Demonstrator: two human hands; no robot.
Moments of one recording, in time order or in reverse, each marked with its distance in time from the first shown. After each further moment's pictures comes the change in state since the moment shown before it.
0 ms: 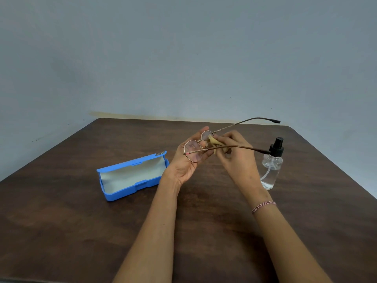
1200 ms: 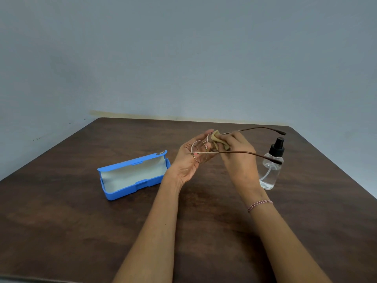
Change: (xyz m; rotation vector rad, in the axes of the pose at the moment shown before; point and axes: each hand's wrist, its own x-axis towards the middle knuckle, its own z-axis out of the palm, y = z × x) left_hand -0.002 -0.001 0.005 0.110 0.002 -0.025; right_hand 0.000 0.000 0.004 -0.092 0.070 0.036
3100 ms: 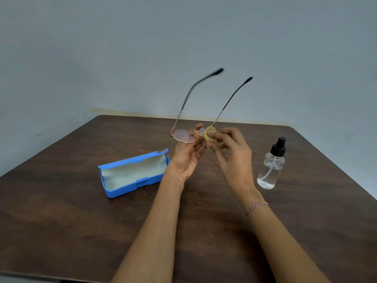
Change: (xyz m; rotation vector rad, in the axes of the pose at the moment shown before) left_hand 0.003 0.002 -0.007 -0.373 0.021 0.030; right_hand -0.005 -0.011 0.005 0.184 0.065 -0.086
